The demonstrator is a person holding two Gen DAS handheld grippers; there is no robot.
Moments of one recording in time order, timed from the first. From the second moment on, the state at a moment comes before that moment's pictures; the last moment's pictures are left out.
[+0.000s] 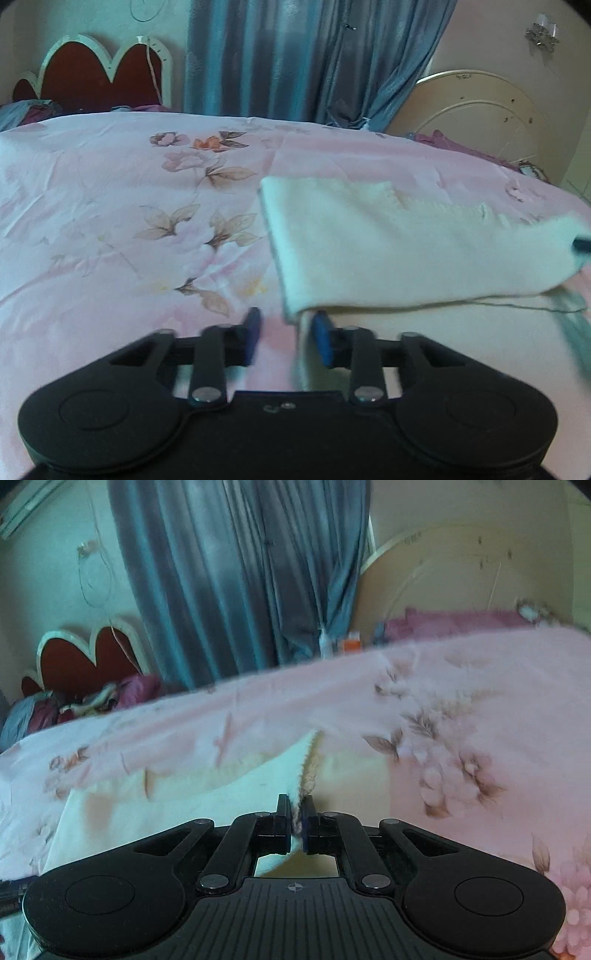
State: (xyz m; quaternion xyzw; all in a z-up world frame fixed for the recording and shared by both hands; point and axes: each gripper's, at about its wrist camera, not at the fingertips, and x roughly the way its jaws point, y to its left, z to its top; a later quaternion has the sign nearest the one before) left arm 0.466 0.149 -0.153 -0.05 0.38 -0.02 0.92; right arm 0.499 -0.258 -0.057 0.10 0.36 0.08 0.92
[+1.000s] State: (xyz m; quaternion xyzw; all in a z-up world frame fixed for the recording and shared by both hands) left arm 0.469 0.140 -0.152 -0.02 0.39 -0.04 0.92; right arm 0.479 -0.262 -0.092 0.09 0.42 0.06 0.90
